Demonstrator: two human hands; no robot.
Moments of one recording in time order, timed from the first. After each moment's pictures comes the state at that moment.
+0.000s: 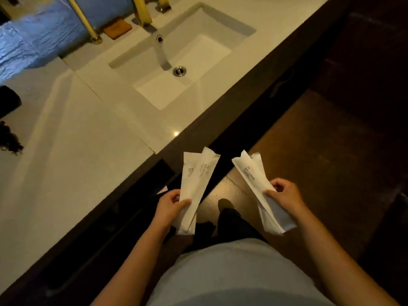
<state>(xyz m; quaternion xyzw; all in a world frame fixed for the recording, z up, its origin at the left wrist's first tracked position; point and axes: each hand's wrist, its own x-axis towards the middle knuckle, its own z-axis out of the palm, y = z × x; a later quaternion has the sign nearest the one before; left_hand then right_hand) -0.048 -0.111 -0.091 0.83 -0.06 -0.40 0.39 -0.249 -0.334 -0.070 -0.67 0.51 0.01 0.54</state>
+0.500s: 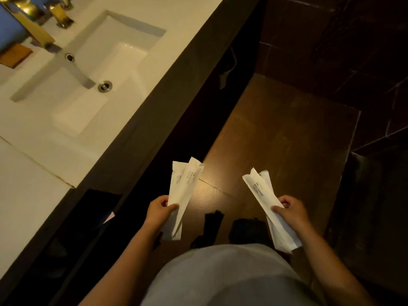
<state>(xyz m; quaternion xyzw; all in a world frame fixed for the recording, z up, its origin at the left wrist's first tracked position) -0.116 -0.223 -0.128 0.86 -0.16 -0.42 0.24 -0.421 -0.383 -0.119 -0.56 0.67 -0.02 0.49</state>
